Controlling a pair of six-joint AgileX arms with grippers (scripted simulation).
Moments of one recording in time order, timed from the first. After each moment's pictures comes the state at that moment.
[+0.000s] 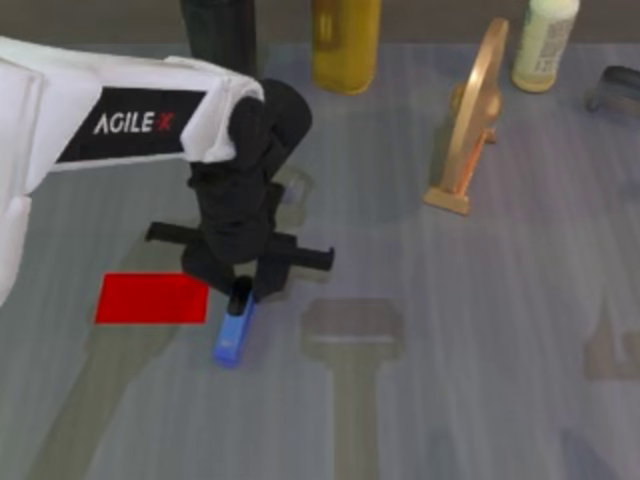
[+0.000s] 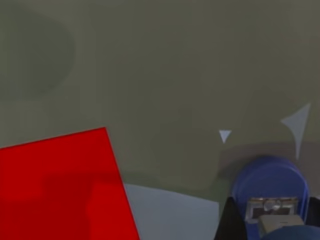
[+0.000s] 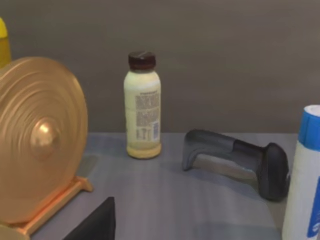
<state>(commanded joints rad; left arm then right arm) -0.52 2.18 1.50 -0.89 0.00 -0.27 0.00 0.00 0.00 0.00 0.00 0.00</state>
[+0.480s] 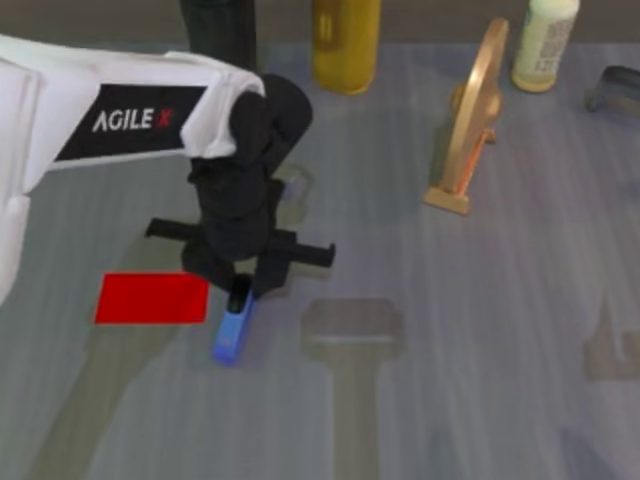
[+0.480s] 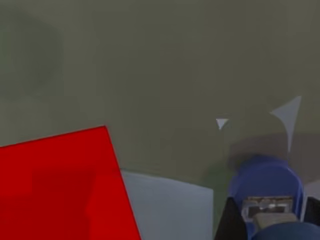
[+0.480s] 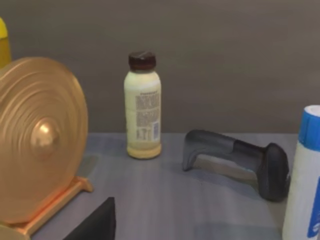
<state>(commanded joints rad) -0.52 2.18 1.51 -0.90 0.00 -0.27 0.00 0.00 0.00 0.00 0.00 0.00</state>
